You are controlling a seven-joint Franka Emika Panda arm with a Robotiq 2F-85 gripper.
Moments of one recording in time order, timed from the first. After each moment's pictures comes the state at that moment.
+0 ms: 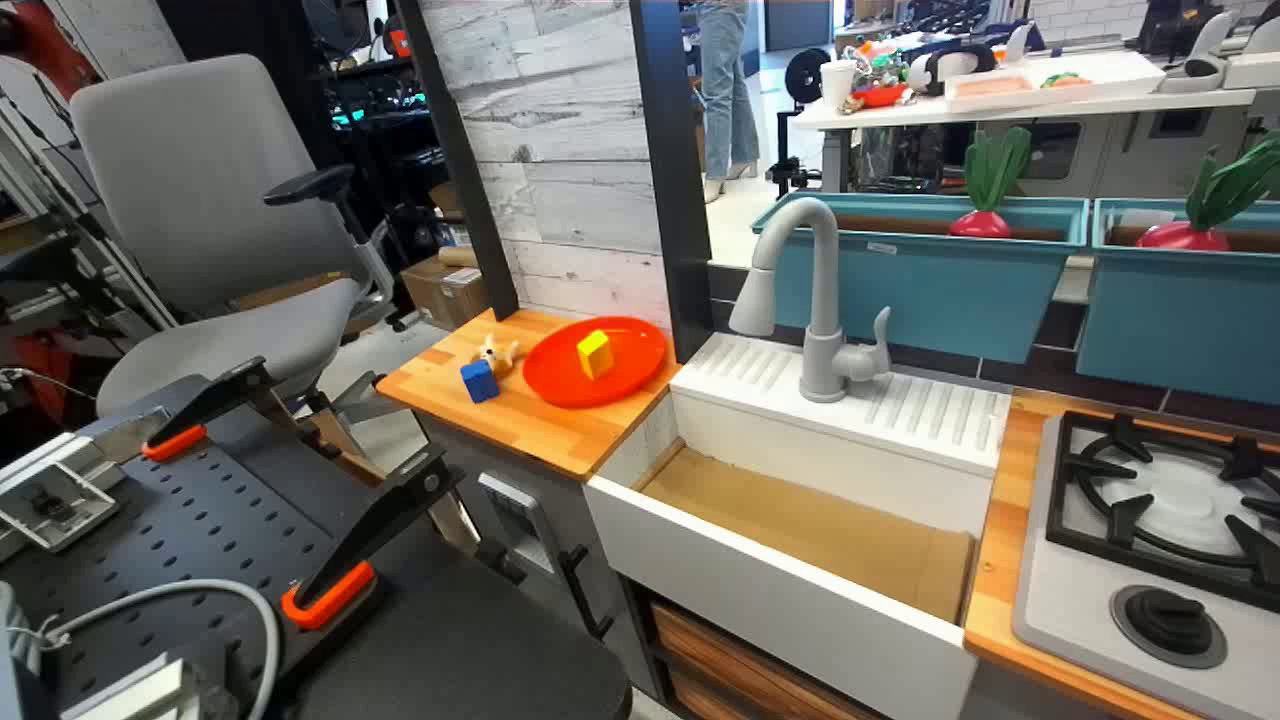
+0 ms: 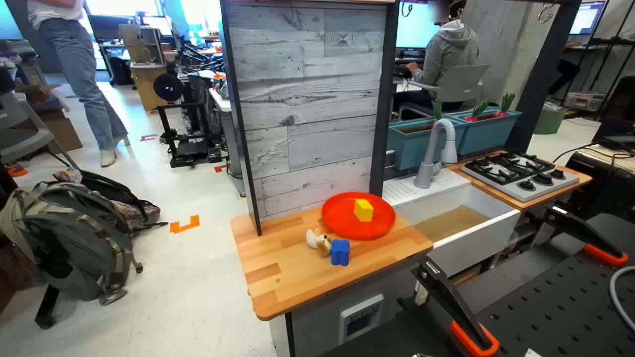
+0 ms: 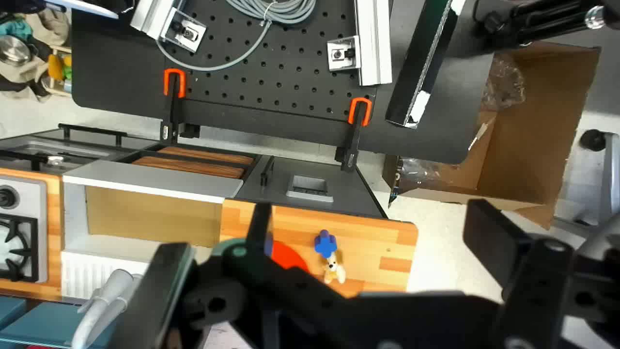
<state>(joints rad) 0.15 -0.69 0.15 -2.52 0.06 1.75 0.04</state>
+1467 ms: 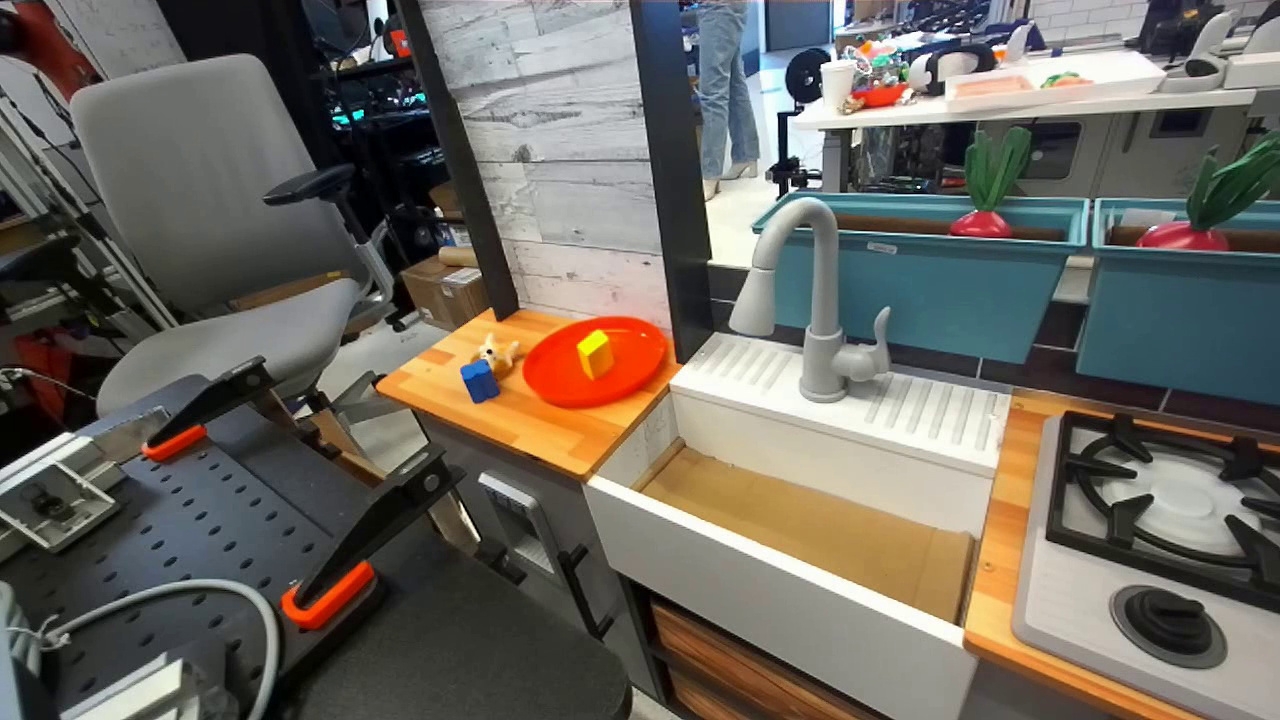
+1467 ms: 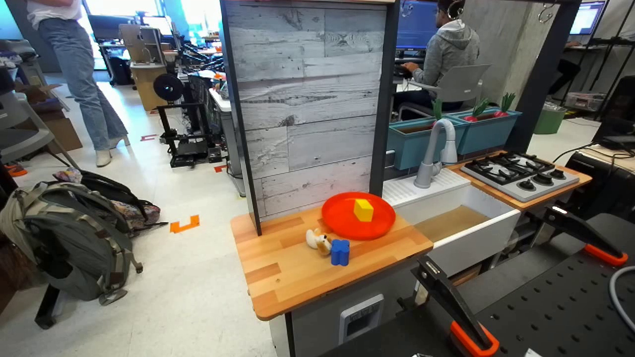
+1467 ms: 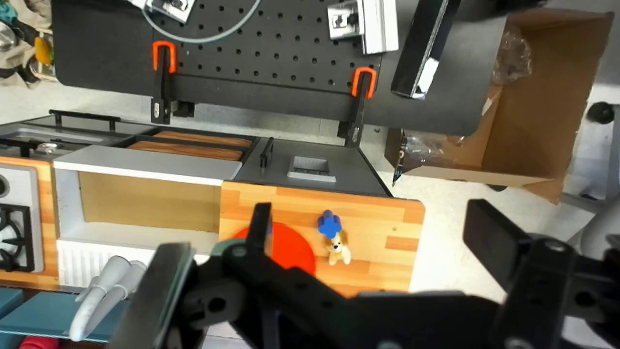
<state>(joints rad) 0.13 -0.63 0.15 -2.55 0.06 1.88 0.05</state>
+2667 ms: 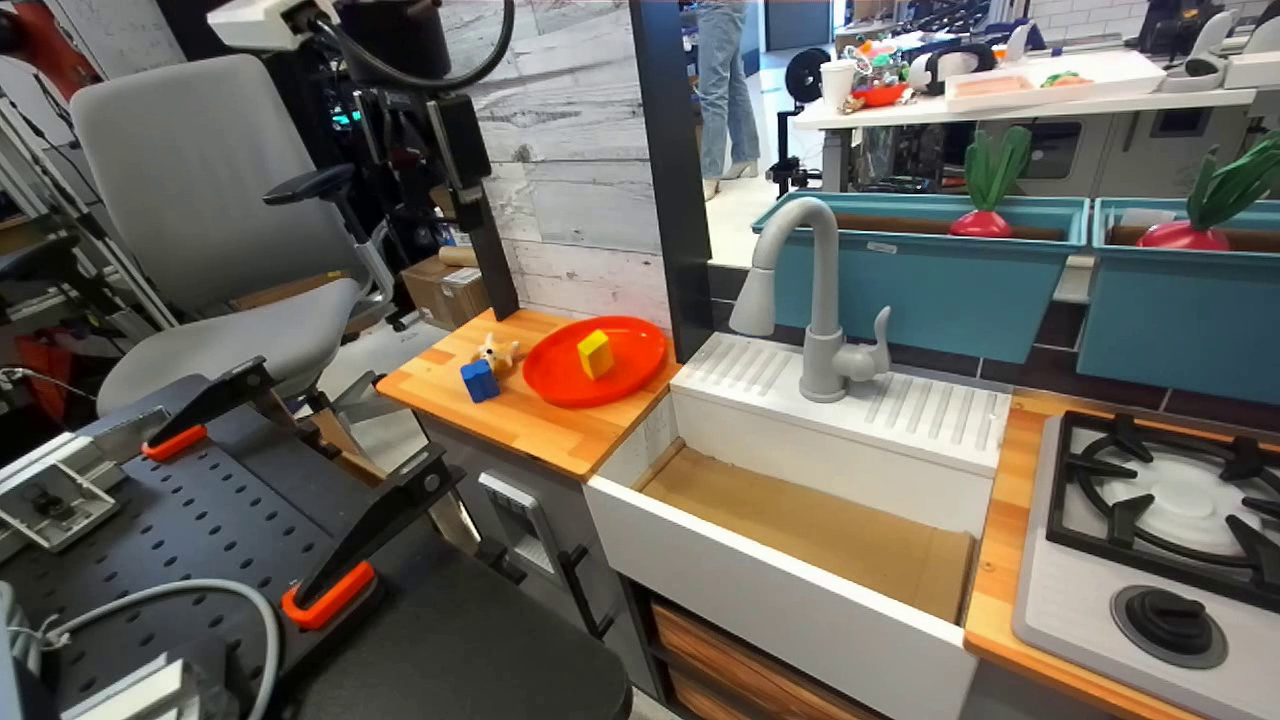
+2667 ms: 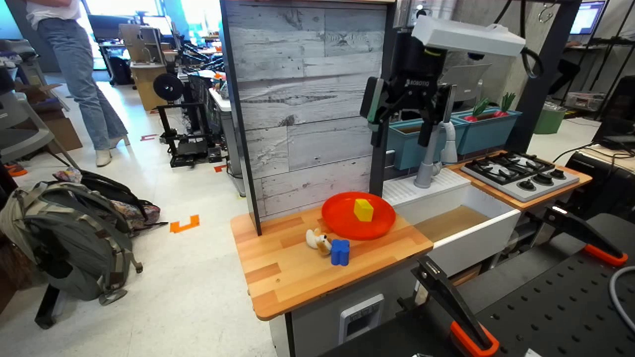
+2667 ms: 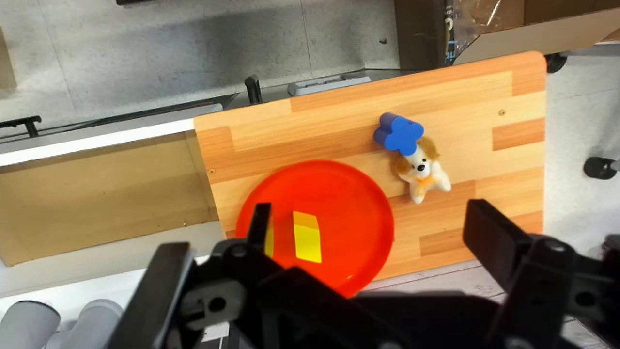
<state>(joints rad) 0.04 0.31 0.05 -2.26 0.13 2.54 0.07</state>
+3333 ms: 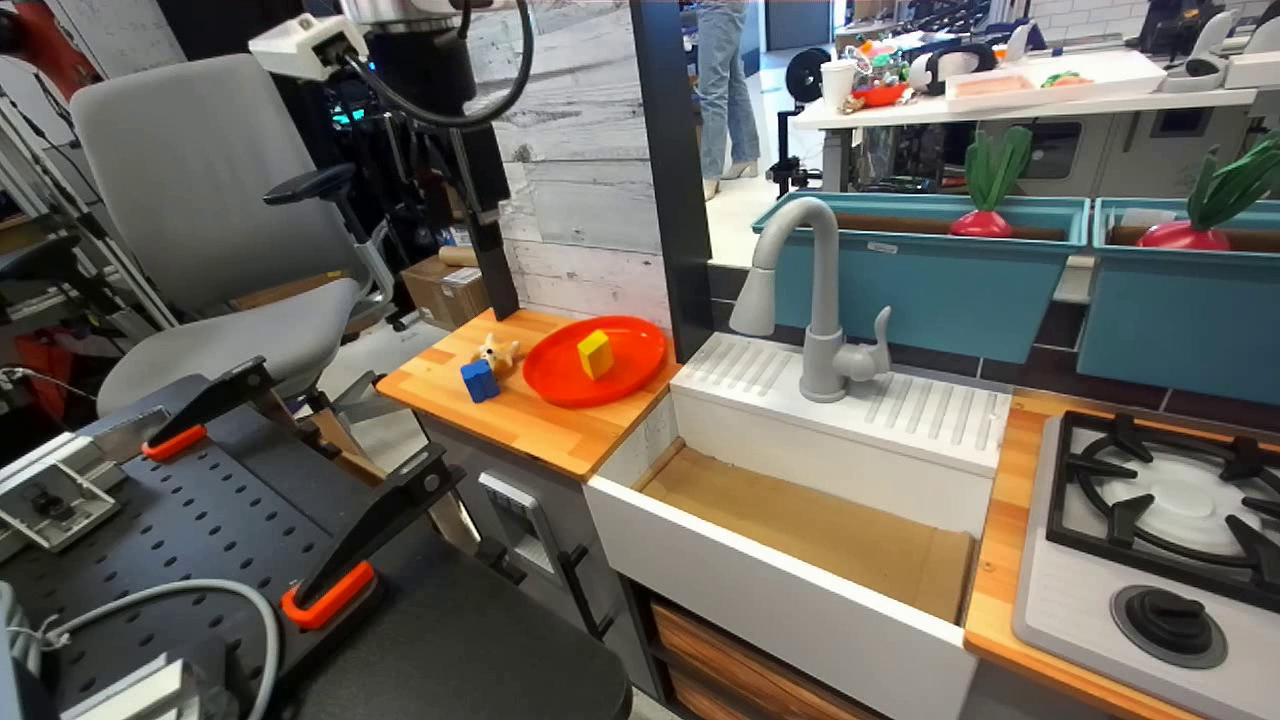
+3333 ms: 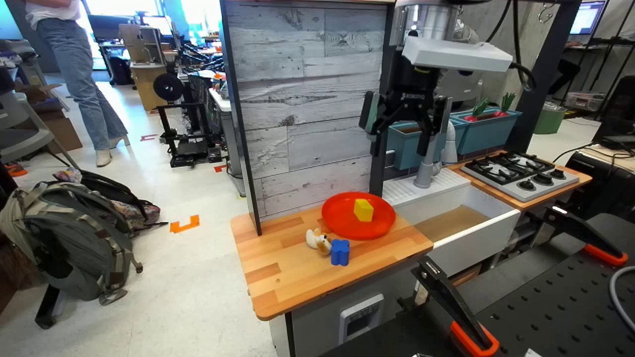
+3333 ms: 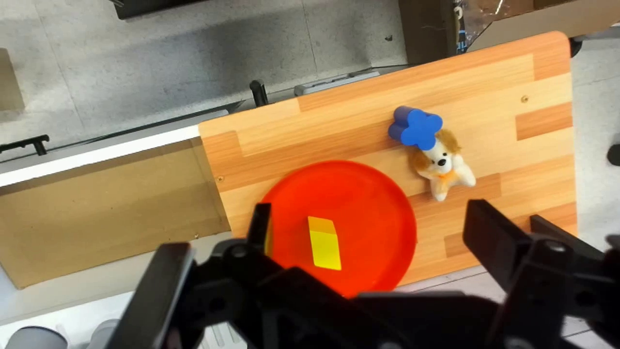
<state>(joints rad) 0.04 0.39 0.03 -2.20 0.12 2.54 0.13</state>
